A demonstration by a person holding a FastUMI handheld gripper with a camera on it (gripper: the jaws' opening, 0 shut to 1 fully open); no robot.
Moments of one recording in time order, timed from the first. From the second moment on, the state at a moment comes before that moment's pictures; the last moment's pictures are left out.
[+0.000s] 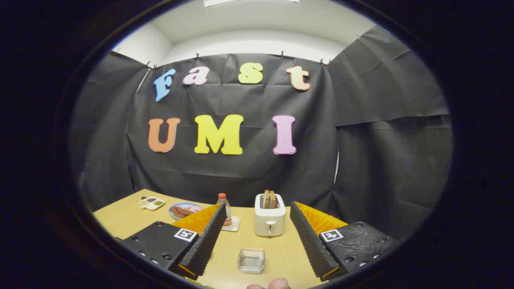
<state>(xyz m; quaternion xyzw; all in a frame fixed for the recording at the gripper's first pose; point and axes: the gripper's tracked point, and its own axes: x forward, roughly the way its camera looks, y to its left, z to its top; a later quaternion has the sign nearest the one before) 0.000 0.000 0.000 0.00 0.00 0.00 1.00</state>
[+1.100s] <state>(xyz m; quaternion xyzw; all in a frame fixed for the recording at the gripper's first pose) 0.008 0.019 -0.011 0.01 0.03 0.02 1.00</state>
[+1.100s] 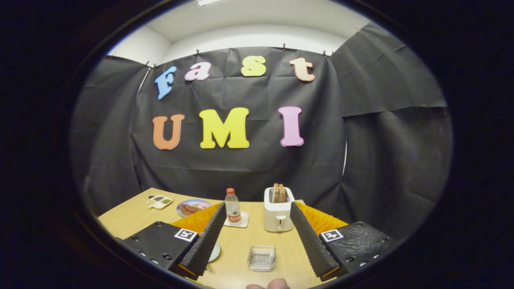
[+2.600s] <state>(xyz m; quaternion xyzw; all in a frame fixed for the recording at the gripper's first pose) 0.010 0.161 -0.261 -0.11 0.58 0.16 0.79</state>
